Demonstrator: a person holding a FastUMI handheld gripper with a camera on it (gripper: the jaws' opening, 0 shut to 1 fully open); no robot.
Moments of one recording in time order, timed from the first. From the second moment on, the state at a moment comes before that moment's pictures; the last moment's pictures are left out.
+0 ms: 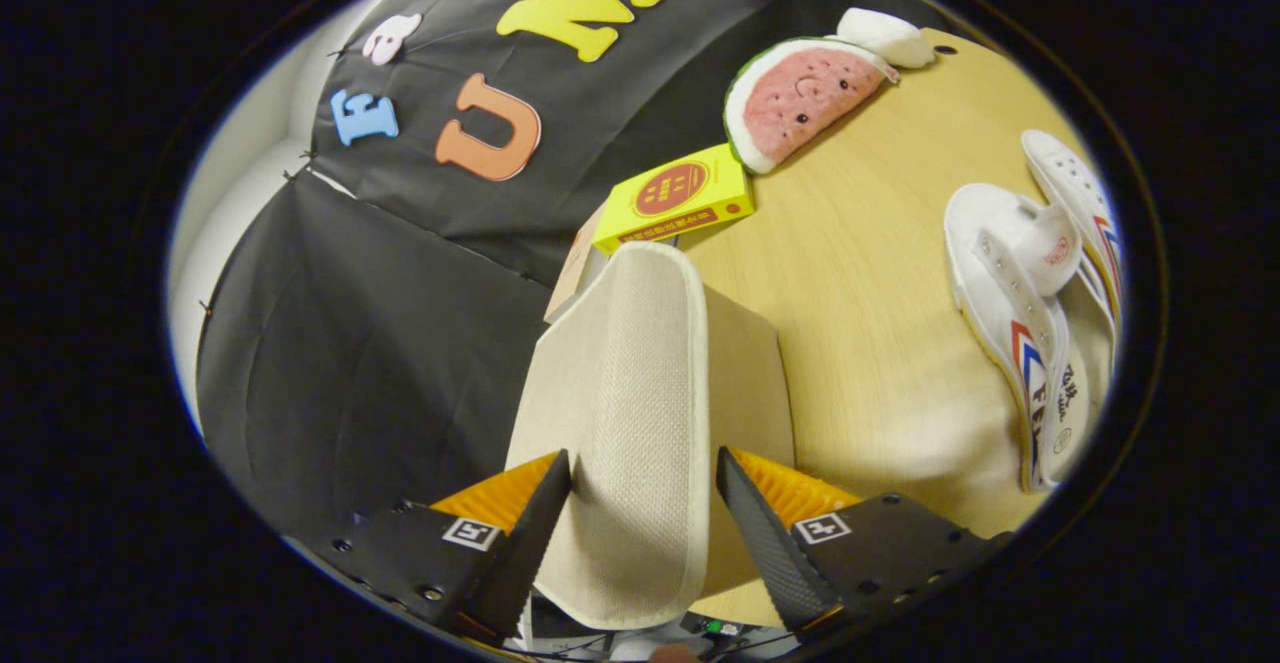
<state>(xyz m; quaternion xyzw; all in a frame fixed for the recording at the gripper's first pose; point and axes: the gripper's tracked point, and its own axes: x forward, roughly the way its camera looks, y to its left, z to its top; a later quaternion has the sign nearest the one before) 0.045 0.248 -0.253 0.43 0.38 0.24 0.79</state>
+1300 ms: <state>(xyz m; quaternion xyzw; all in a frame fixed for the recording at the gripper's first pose) 0.039 0.313 -0.046 0.26 0.30 0.34 0.85</state>
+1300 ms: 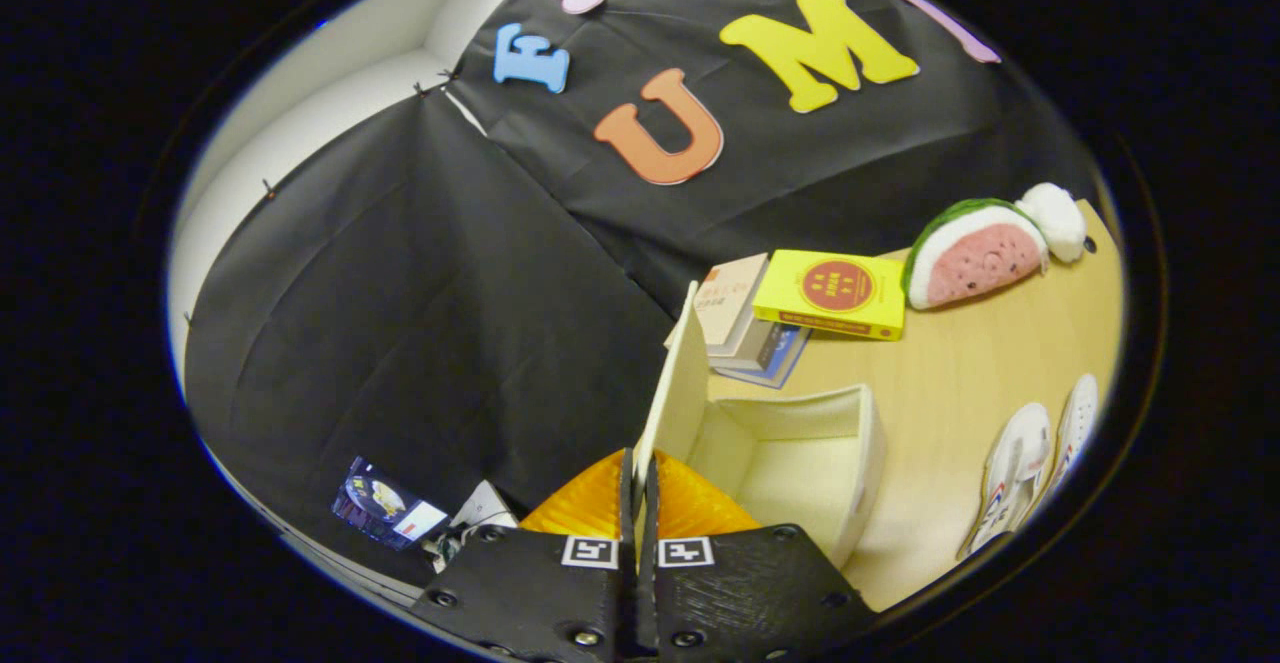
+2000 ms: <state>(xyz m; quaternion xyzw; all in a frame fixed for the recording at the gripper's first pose) 0.014 0.474 -0.016 0.15 0.29 0.40 0.86</state>
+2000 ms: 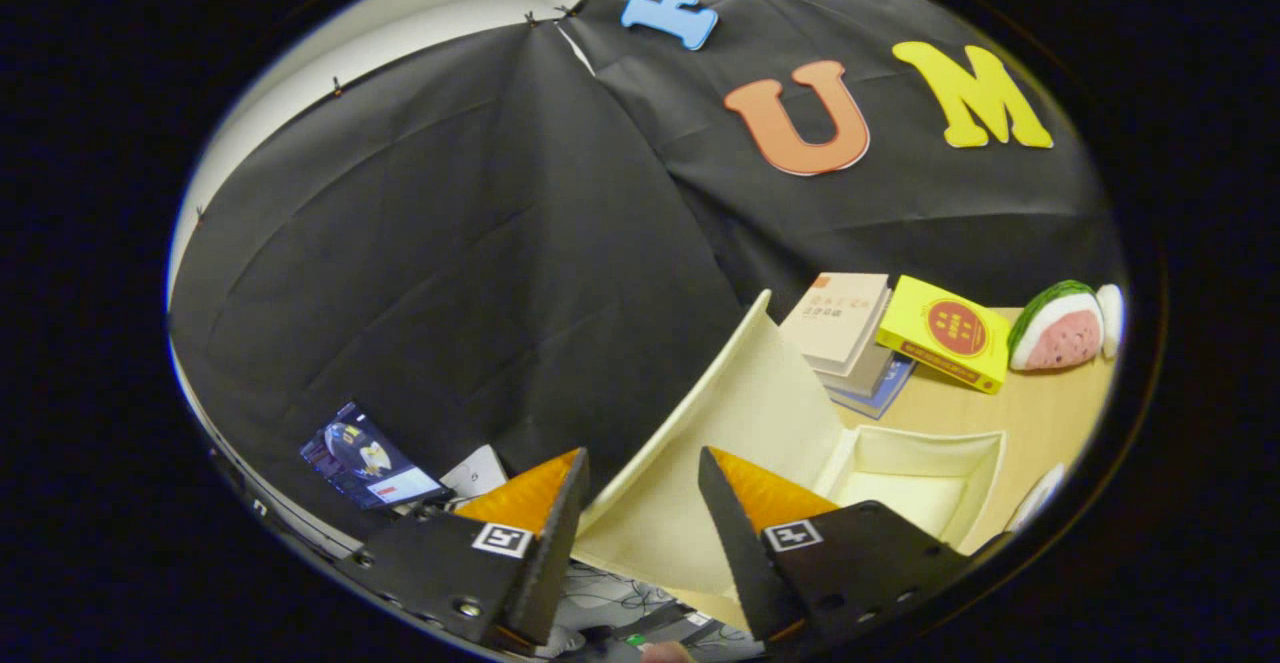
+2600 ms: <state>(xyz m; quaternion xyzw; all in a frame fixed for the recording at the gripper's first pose) 0.046 0.403 -0.025 0.08 0.21 0.30 0.93</state>
